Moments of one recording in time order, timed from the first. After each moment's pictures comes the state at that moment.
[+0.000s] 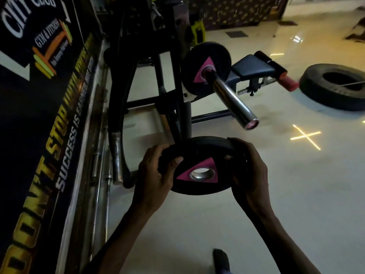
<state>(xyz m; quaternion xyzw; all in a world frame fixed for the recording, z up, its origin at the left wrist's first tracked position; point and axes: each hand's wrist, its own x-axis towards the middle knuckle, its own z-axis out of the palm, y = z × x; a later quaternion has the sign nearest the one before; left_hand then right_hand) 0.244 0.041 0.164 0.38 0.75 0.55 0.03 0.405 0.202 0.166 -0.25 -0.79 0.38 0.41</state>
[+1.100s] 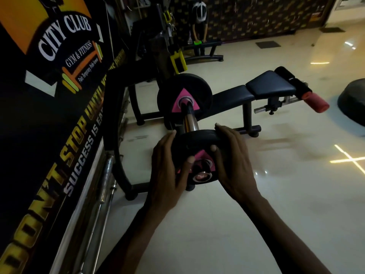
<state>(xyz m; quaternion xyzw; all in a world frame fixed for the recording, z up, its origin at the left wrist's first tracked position) 0.277 0.274 0.176 0.37 0.77 0.50 -0.11 0.373 0.438 0.184 -0.09 -0.84 0.34 0.41</state>
